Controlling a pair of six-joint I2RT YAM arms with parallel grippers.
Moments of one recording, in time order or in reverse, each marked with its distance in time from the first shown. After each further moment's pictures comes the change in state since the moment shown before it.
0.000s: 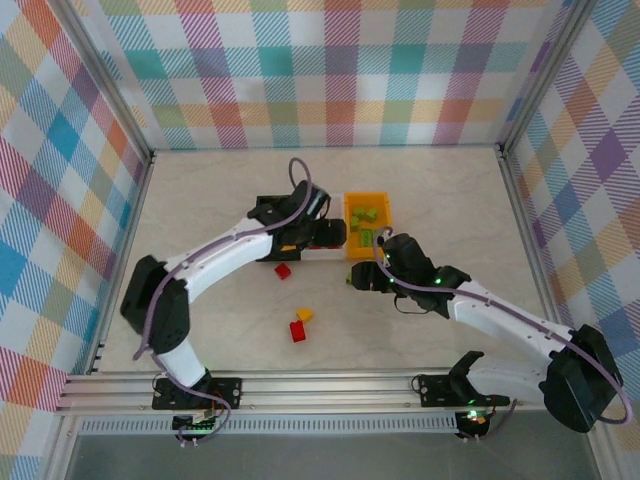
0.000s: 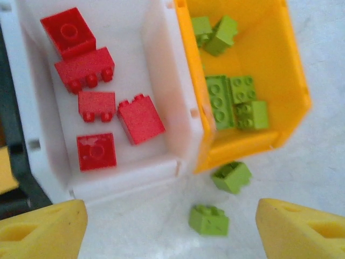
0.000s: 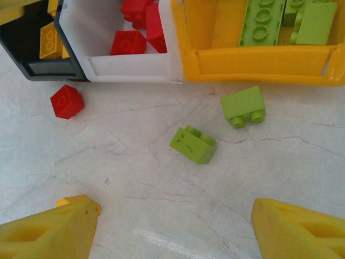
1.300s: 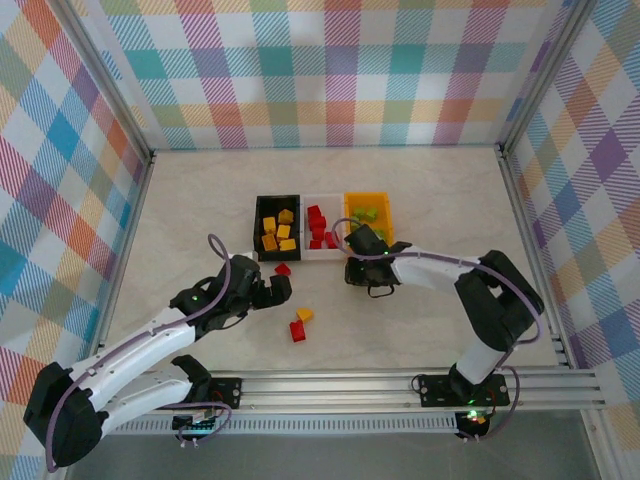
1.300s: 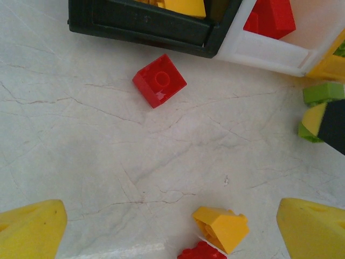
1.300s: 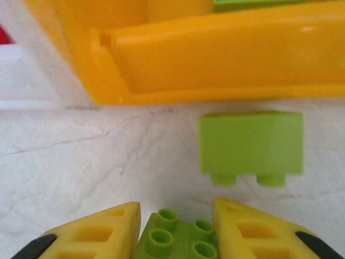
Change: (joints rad) left arm 0.049 -0.731 -0.775 0.093 -0.071 -0.185; right arm 0.000 0.515 0.204 0.014 0.067 0.076
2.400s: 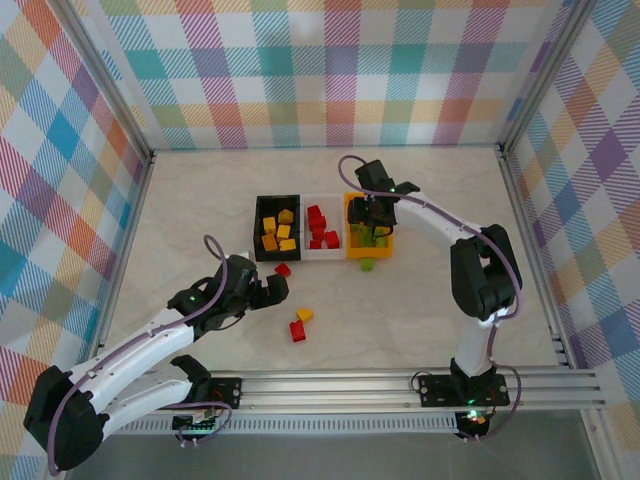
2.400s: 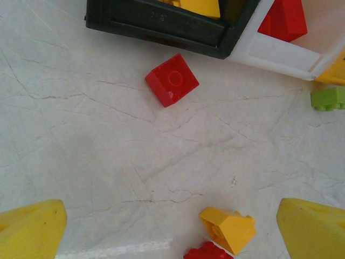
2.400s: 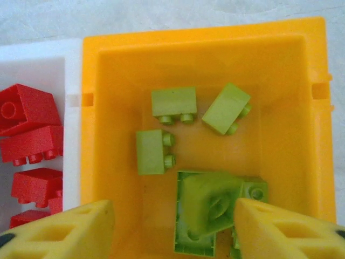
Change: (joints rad) left arm 0.029 -0.008 -0.010 -0.012 0.020 -0.006; right arm -0.214 0.233 0.550 -0.227 0.042 -0.233
